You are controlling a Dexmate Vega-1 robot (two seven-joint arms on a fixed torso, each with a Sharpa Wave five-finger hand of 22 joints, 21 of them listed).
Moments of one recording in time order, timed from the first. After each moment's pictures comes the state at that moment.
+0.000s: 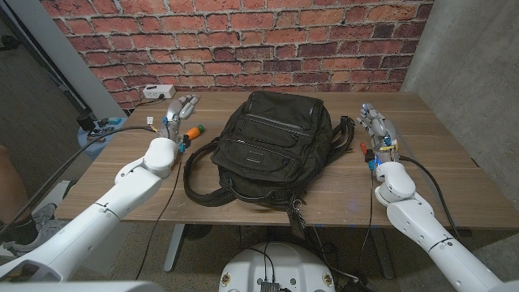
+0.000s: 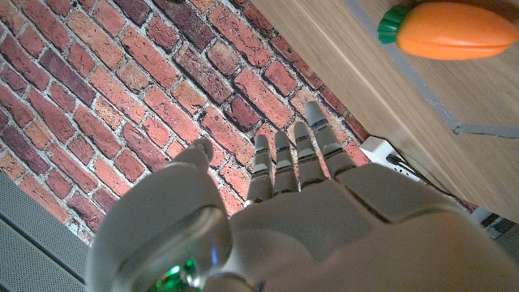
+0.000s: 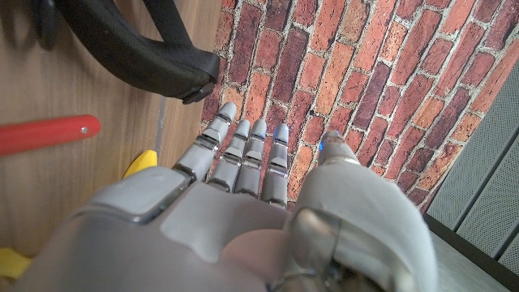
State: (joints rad) left arm 0.98 0.72 0.29 -1.73 -0.26 0.02 0.46; left_hand 0.66 0.19 0.47 0.03 0.23 0.33 0.11 0.18 0.29 0.24 0.11 0.25 0.49 0.27 0.13 0.20 0.35 0.14 0.15 0.81 0.17; right arm -1.15 -0.51 -0.20 -1.65 0.54 0.32 -0.37; right_hand 0.70 0.17 0.17 -0.07 0.19 0.50 0.01 0.21 0.22 0.45 0.03 0.19 0.31 0.33 -0.03 0.19 0.36 0.49 -0.02 0.20 0.17
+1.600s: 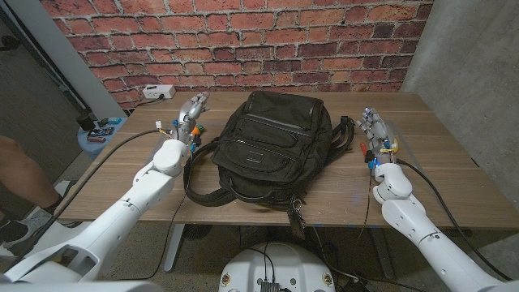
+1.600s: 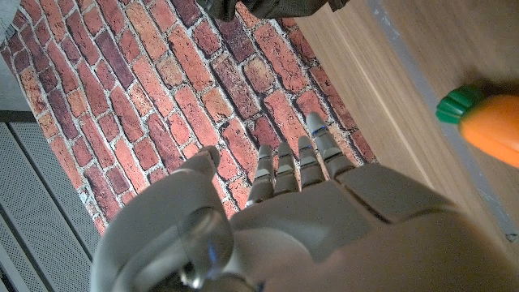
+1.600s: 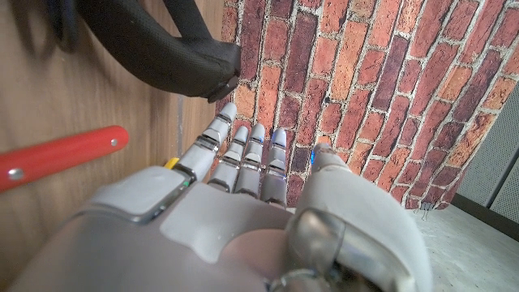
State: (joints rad) left arm 0.87 0.59 0.35 -1.44 -0.36 -0.27 0.27; left_hand 0.59 0.26 0.50 0.08 0.18 0.21 0.11 0.18 0.20 0.14 0.12 0.18 0.36 0.14 0.13 0.18 0.24 0.09 0.11 0.71 0.17; right arm -1.07 -0.45 -0.22 -1.46 0.65 0.41 -0.26; right_hand 0.61 0.21 0.23 0.01 0.19 0.46 -0.01 0.20 0.20 0.41 0.00 0.19 0.27 0.28 -0.04 0.19 0.35 0.47 -0.05 0.20 0.17
